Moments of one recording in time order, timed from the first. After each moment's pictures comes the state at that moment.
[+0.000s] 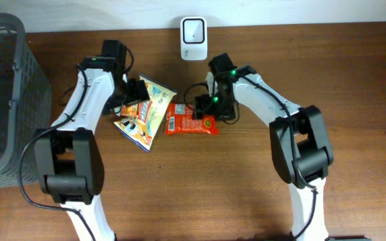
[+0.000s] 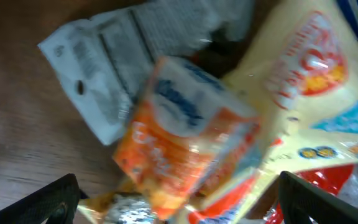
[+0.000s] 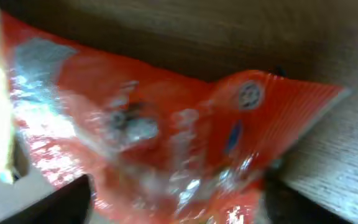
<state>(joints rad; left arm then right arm) -0.08 2.07 1.68 -1.01 0.02 -0.38 0.38 2.24 1.70 -0.86 -0.40 0.30</state>
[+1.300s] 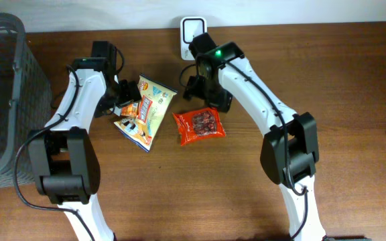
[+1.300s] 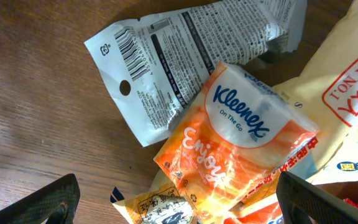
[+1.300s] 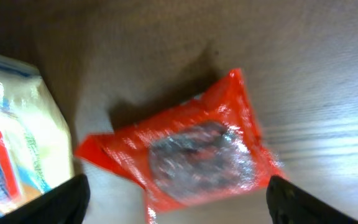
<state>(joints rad) -0.03 2.07 1.67 -1.02 0.01 -0.38 0.48 2.30 2.11 -1.24 -0.14 0.85</state>
